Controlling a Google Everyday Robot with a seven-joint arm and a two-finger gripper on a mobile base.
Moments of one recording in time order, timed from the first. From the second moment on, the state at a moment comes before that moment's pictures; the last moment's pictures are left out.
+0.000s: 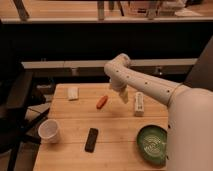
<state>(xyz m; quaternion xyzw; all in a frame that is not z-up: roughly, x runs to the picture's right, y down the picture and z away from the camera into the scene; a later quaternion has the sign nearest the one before) 0.082 0.026 0.860 -0.27 -0.06 -0.35 0.90</state>
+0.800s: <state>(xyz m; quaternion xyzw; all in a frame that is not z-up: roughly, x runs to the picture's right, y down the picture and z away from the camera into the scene) 0.063 0.044 0.906 -0.28 -0.09 -0.39 0.87</state>
